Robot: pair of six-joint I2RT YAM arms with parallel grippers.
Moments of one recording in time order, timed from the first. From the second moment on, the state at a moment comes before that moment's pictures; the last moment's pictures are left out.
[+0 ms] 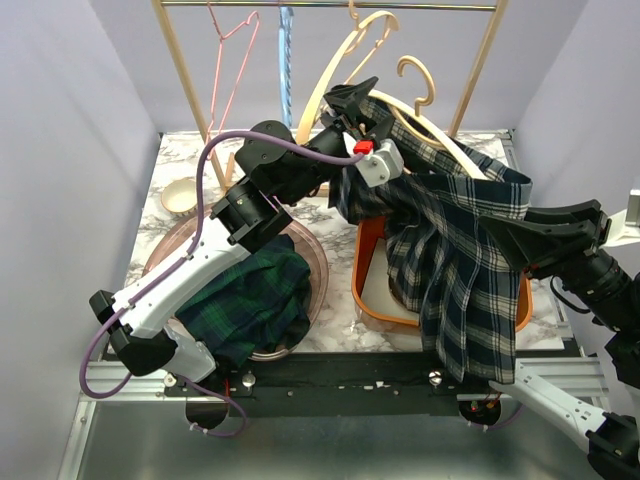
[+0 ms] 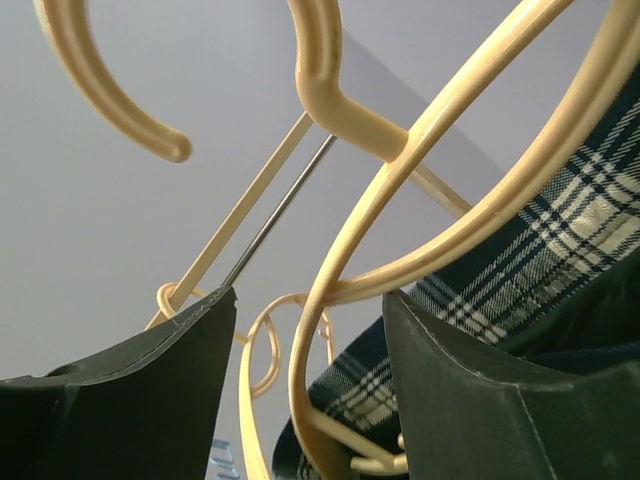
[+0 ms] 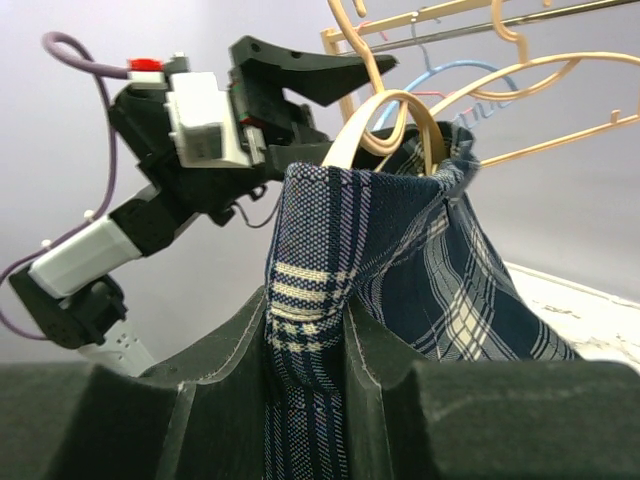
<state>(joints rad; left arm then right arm) -0.91 1.44 1.74 0.05 0.09 0.91 0.65 0.60 1.42 -0.45 -0.16 0.33</state>
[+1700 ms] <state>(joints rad) -0.94 1.72 2.27 -0.29 -0.22 1.05 0.65 0.35 1.15 -0.54 0.20 0.35</state>
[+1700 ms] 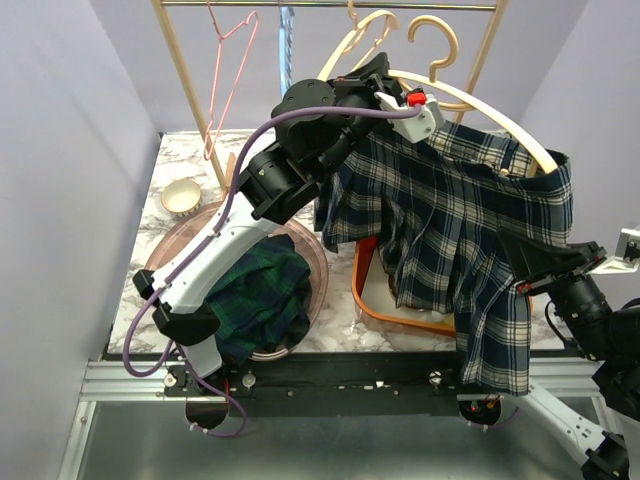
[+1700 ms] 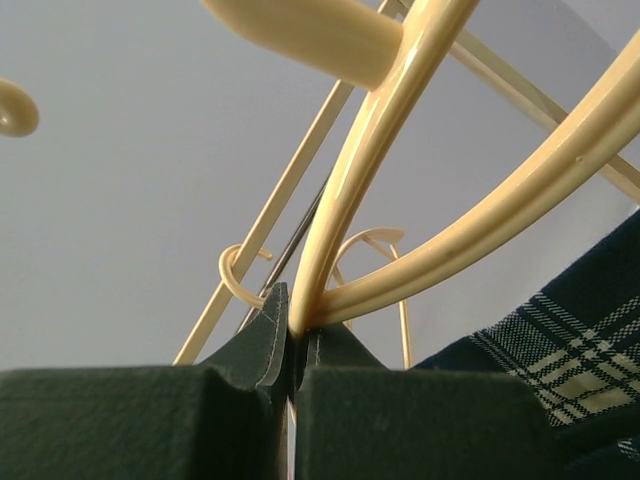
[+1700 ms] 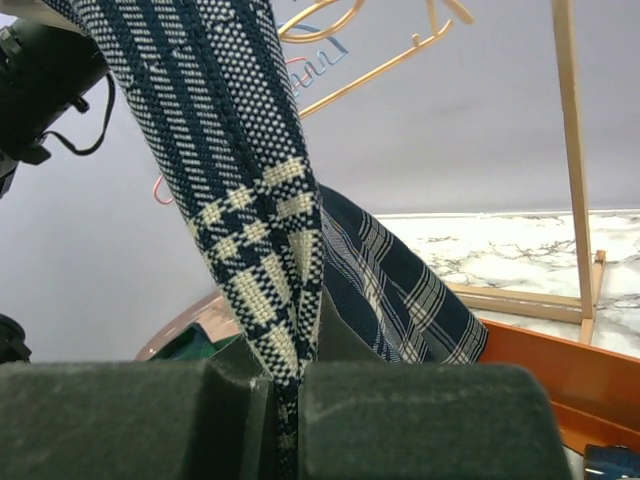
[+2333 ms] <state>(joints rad) -0.93 1.72 2.30 -0.34 -0.31 0.95 0.65 0.33 1.09 -0.39 0.21 0.40</state>
